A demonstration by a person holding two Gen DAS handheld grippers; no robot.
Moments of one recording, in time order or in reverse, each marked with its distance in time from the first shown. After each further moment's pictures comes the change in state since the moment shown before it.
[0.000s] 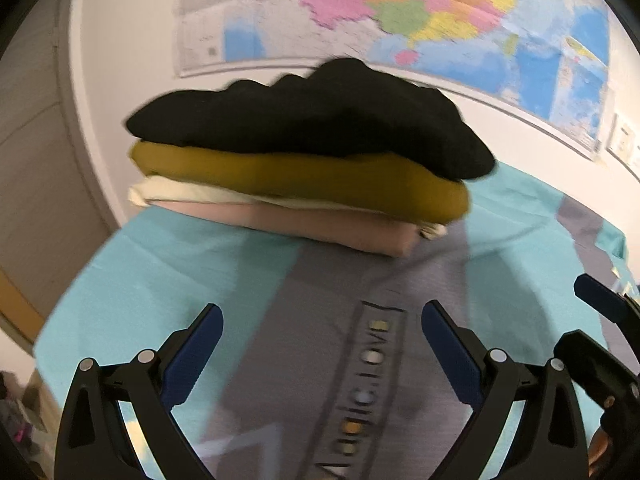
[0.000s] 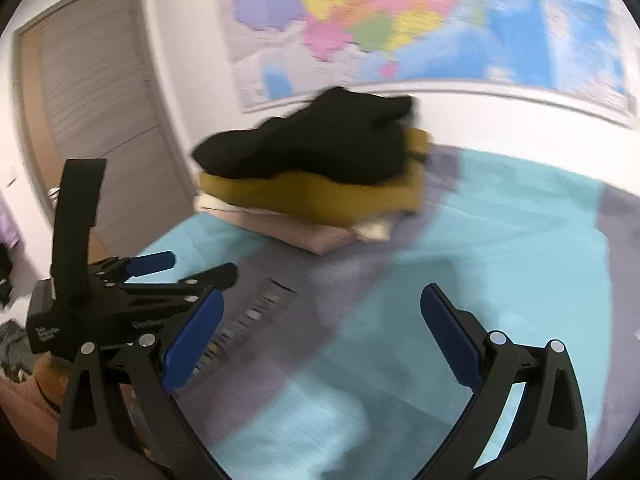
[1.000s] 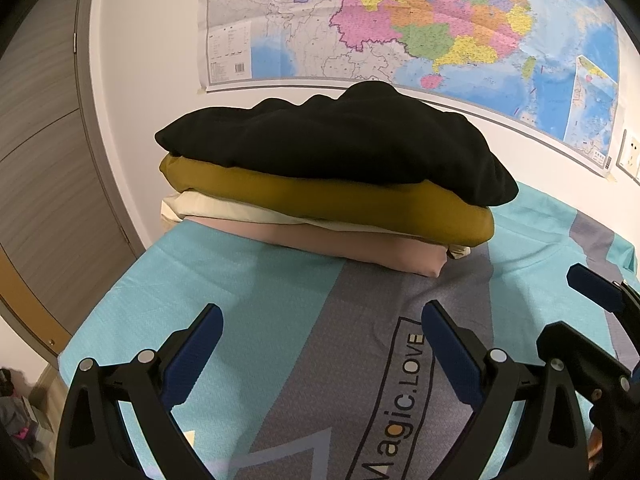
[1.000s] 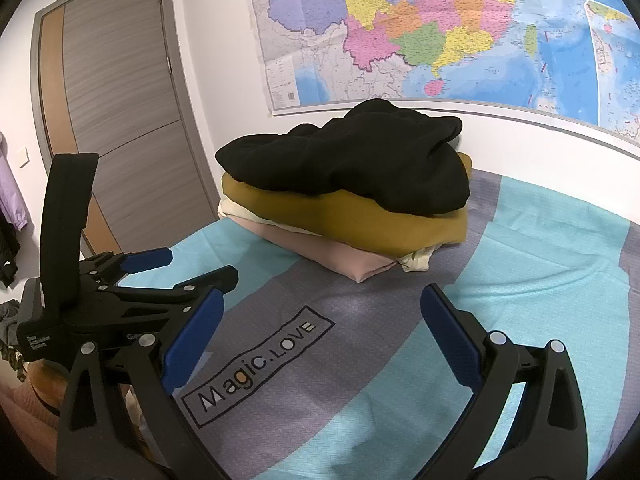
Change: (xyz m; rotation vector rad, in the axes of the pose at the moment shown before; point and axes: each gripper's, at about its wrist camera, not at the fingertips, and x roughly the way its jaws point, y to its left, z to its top) left arm -0.022 0.035 0.008 -0.023 -0.069 0.075; right arm 0.023 0.041 0.022 -0.098 -0.026 0.090
